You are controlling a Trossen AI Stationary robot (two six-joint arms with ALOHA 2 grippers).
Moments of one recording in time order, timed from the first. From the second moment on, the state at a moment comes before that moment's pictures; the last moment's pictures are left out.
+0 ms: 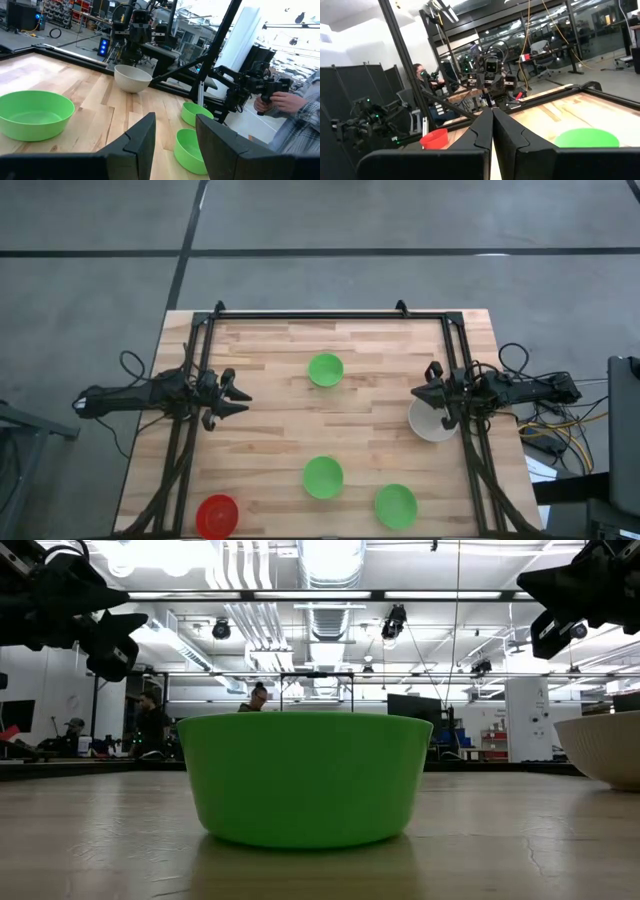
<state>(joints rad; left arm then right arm) 0.03 0.04 0.03 -0.01 0.19 -0.37 0.15 0.02 0.01 0.21 0.13 0.33</state>
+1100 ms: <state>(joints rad) 0.03 0.04 0.03 -0.01 0.19 -0.37 0.15 0.04 0.10 0.15 0.10 0.39</state>
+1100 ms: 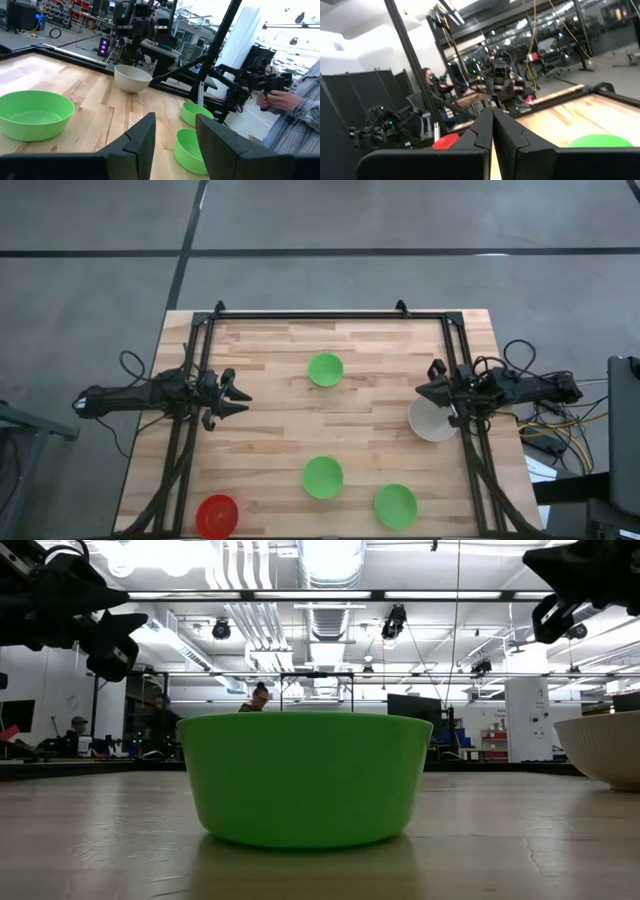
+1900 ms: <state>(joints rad) 0.03 0.04 0.03 -0.01 0.19 -0.37 0.12 0.62 0.67 -0.15 0.24 0.39</state>
